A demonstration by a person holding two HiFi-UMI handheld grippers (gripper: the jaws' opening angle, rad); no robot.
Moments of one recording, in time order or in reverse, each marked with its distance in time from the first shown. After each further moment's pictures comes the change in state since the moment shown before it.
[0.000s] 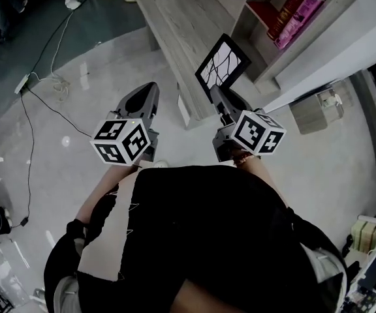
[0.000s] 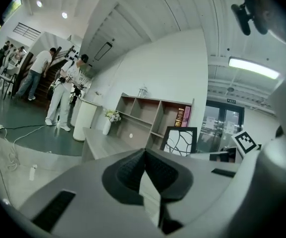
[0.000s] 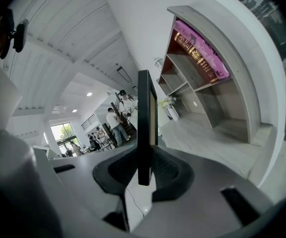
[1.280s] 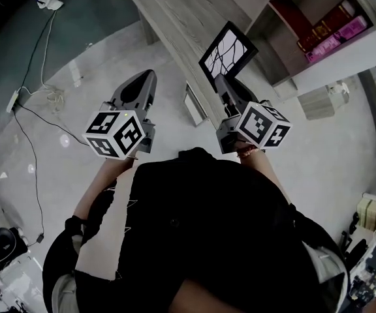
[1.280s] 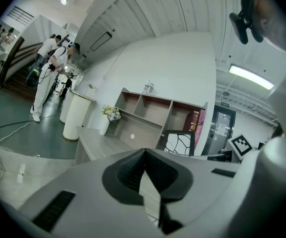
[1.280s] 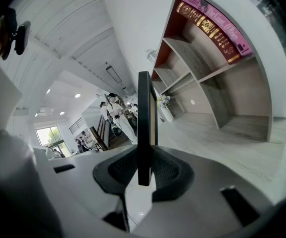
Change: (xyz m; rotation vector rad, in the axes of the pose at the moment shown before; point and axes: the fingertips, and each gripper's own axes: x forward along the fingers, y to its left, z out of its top) left arm 0.080 0.124 0.038 -0.017 0.044 -0.126; right arm 0.131 -0.010 0.009 0.040 -0.036 -0.120
